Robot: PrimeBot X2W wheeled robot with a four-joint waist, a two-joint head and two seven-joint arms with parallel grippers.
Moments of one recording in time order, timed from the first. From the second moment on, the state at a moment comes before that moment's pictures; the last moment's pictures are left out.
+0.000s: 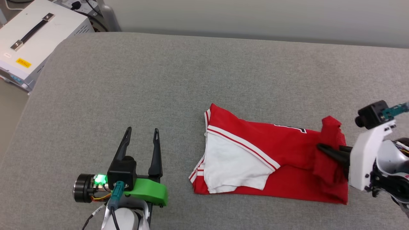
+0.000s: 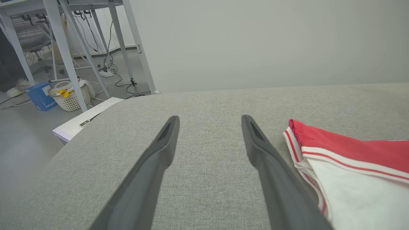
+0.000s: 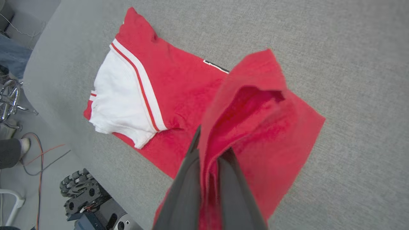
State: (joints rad) left arm -0.10 0.11 -0.23 0.12 -0.09 0.13 -0.26; right arm -0.28 -0.64 0.37 -0.02 0.95 0.13 0.66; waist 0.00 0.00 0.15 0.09
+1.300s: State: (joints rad) left arm -0.18 0.06 -0.21 0.15 -0.06 0.10 -0.26; right arm -0.76 -0.44 0.95 0.34 0.78 0.13 0.23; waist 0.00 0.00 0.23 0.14
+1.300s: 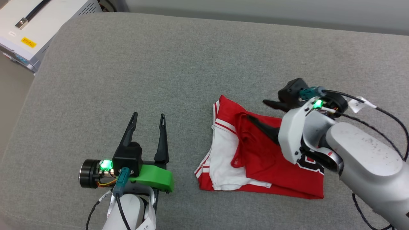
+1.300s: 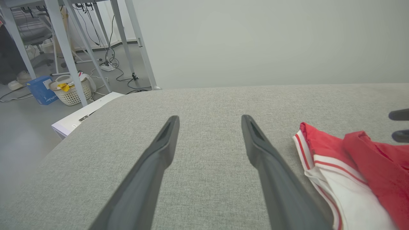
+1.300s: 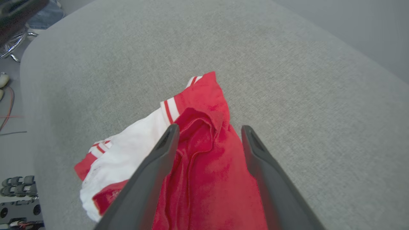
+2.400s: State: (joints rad) left arm -0.06 0.07 -0.14 0.11 -0.04 0.08 -0.26; right arm -0.11 -0.16 -0.02 0.05 0.21 0.13 -0.25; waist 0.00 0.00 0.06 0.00
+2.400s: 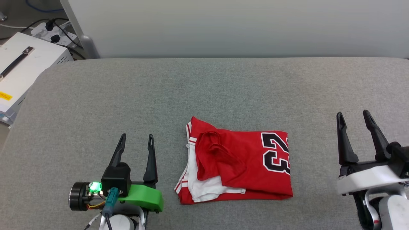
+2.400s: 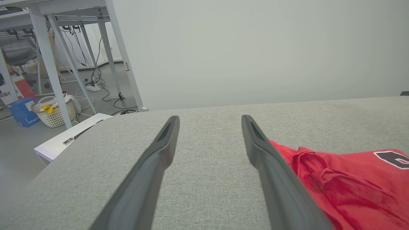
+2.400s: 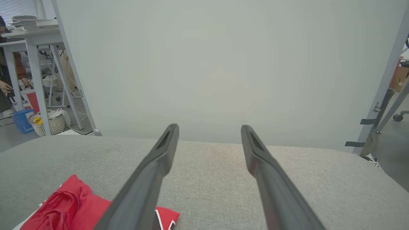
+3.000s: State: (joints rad) left arm -0.02 0.07 -0.13 0.11 -0.05 0.06 -0.26; right arm 0.07 -0.08 0.00 0.04 0.21 0.13 -0.25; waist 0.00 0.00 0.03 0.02
